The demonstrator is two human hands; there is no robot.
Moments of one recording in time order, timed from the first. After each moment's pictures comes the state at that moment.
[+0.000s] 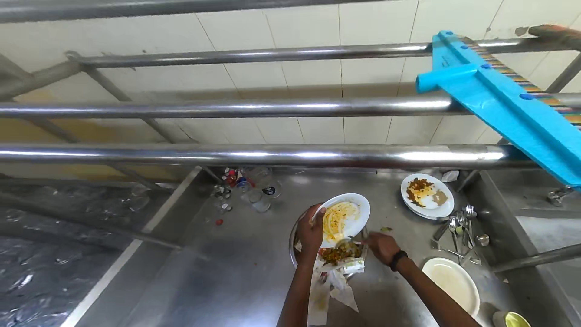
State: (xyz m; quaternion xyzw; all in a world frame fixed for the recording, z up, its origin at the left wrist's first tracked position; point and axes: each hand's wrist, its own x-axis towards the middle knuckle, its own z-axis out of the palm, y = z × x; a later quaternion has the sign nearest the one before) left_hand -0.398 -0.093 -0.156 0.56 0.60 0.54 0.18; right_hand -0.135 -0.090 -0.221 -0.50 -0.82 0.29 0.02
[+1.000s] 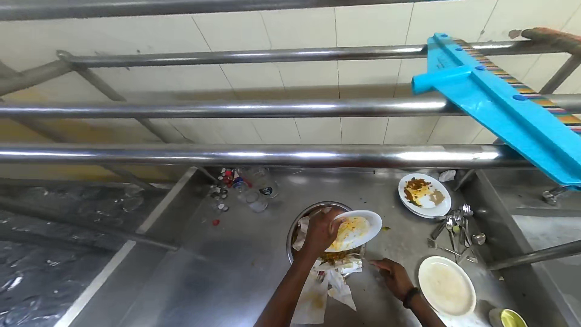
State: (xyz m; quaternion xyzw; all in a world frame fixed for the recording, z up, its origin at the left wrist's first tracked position) left_hand -0.383 -0.097 -0.128 0.78 0.53 0.33 0.09; right_hand -0.101 -0.180 -0.262 -0.57 -0.70 0.41 0.14
